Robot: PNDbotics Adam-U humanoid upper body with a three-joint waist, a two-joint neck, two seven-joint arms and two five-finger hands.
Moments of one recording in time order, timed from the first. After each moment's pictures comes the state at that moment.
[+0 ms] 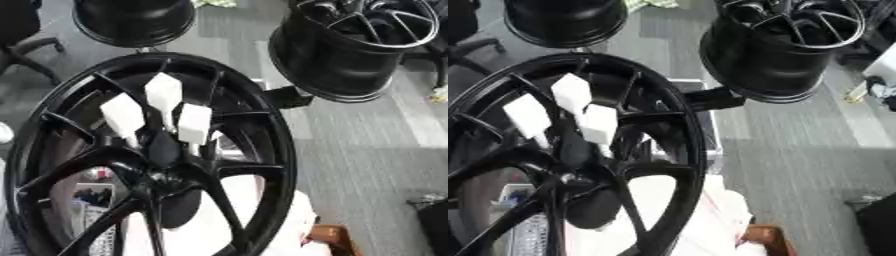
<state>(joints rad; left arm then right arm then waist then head) -0.05 0.39 0.13 -1.87 0.43 -0.03 0.00 0.10 -0.98 -0.24 -1.99 -0.09 0.61 -0.27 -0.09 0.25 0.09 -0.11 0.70</state>
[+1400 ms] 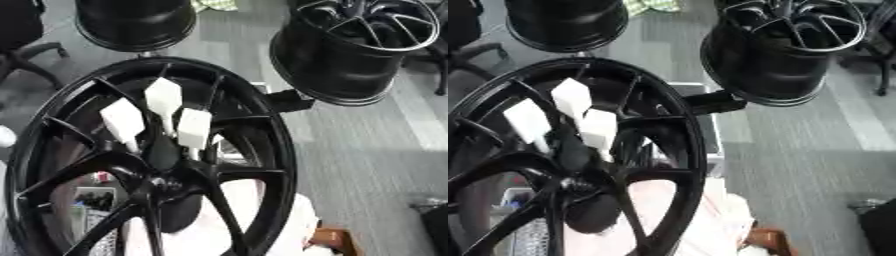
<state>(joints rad) -0.05 0.39 0.13 -1.88 0.42 -0.04 0.00 0.09 -0.91 -0.25 -1.98 0.25 0.75 -0.19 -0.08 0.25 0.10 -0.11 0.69</state>
